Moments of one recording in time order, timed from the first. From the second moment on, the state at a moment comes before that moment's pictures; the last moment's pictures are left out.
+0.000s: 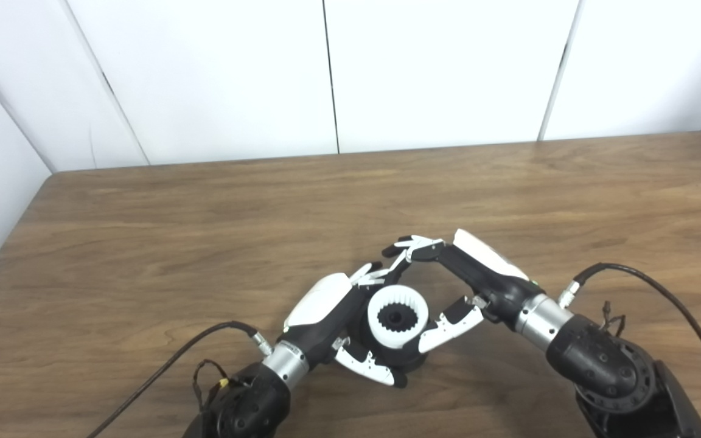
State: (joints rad) left arm -0.11 0.18 -0.41 -0.21 0.55 0.13 -0.30; right arm -0.21 -0.30 0.32 -0.47 -0.42 0.39 0.47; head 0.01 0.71
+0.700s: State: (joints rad) left arm -0.11 0.17 -0.41 -0.21 0.55 0.13 -0.30; right arm -0.20 -0.30 0.34 -0.42 -0.44 0.38 0.47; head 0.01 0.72
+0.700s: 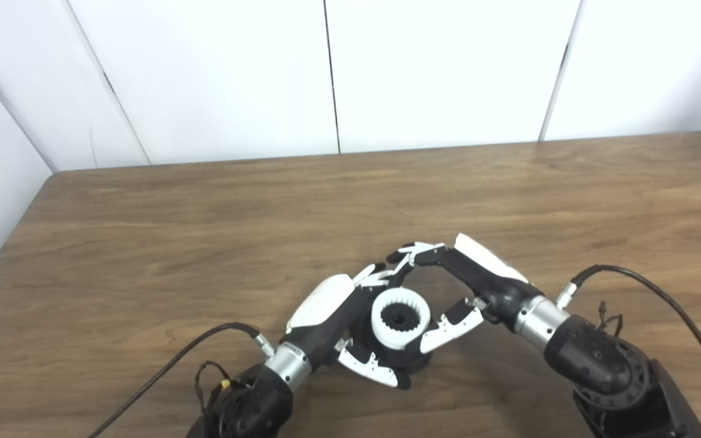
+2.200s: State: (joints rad) left arm -0.13 0.17 -0.37 -0.21 0.50 0.18 -0.35; right arm -0.22 -0.33 0.35 -0.41 -0.45 0.37 0.50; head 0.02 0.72
